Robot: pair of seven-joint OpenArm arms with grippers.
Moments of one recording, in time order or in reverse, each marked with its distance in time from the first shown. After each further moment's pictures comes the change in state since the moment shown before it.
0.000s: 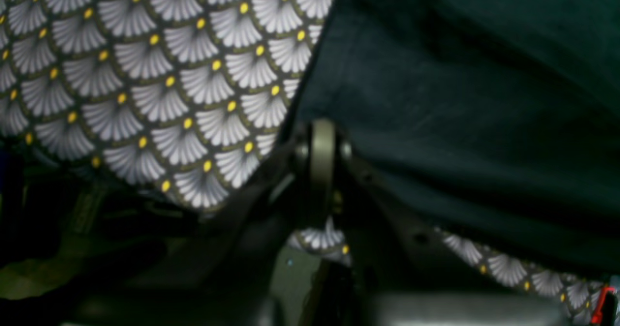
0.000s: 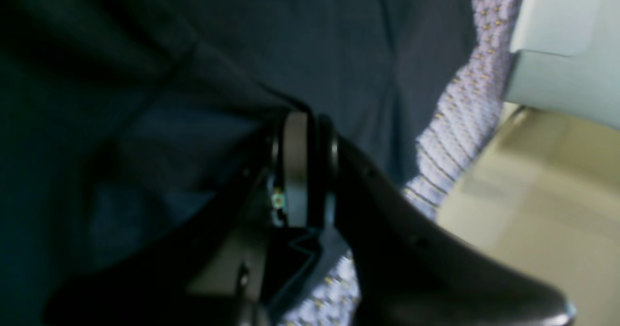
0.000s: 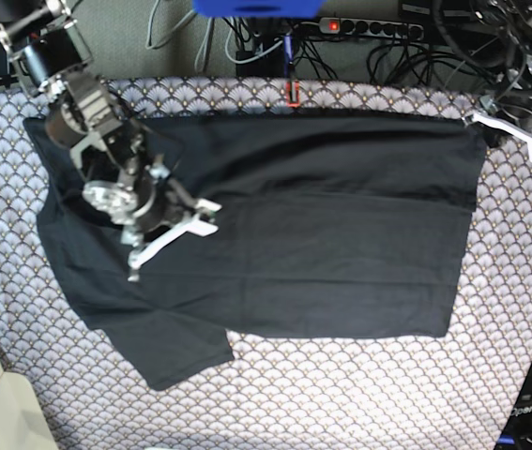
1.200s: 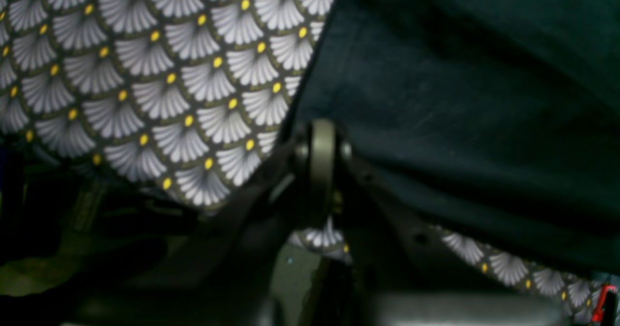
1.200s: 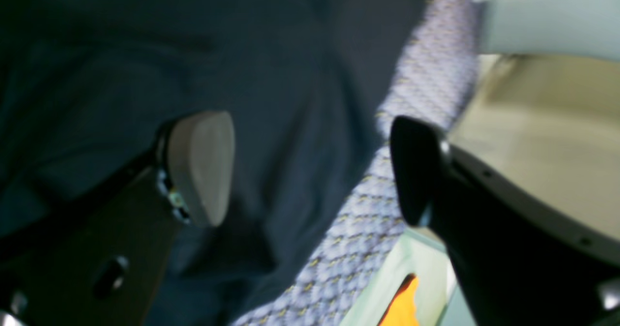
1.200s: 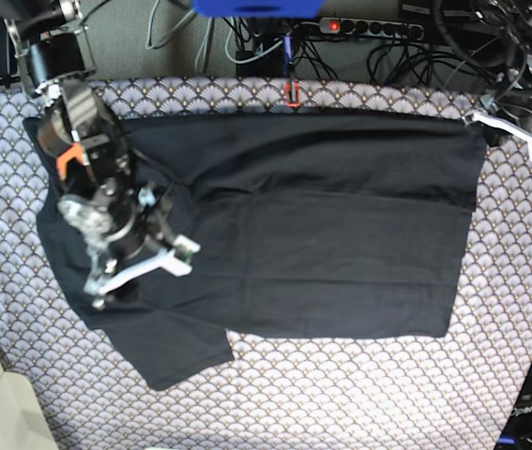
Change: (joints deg) left arm 0.0 0.0 -0.1 0.0 0.0 0.0 0.4; right arm 0.5 -3.3 11.7 4.4 0.0 0.0 -0.9
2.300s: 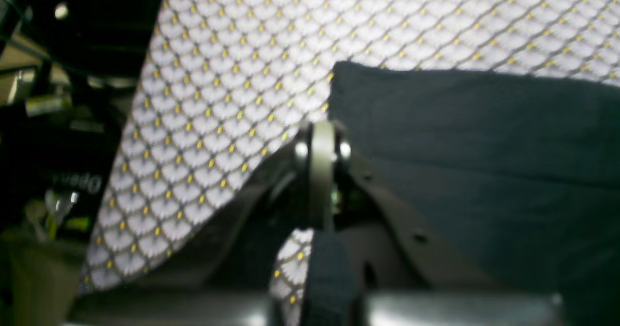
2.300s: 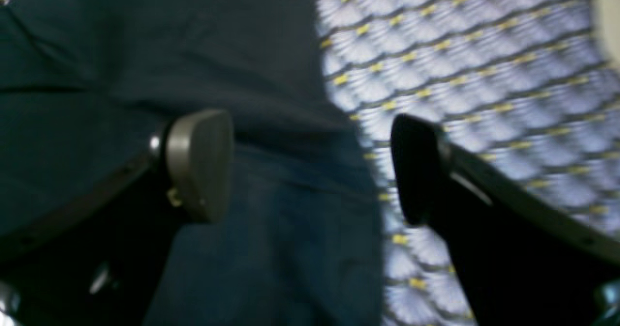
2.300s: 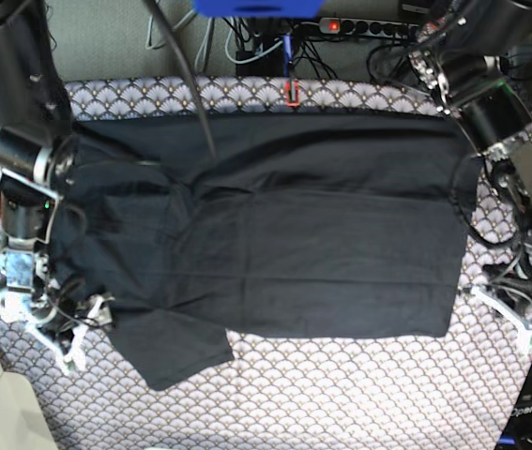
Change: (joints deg) left arm -39.8 -7.0 16.4 -16.5 24.4 0.5 2.5; right arm 36.5 -2.4 35.9 -71.5 5.5 0.1 23.6
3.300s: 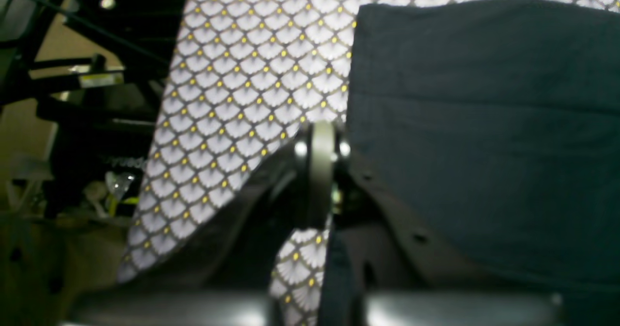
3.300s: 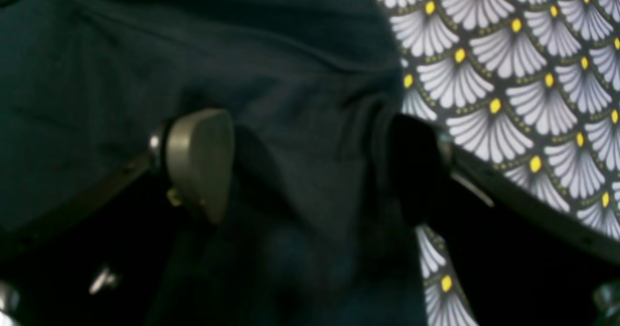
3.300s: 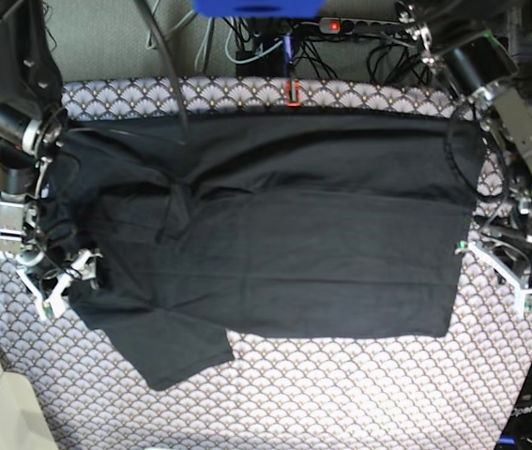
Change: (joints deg) left arm 12.3 2.5 -0.3 15.7 2.7 -0.6 -0.5; right arm -8.5 3.7 5.6 -4.9 0.0 -0.1 14.9
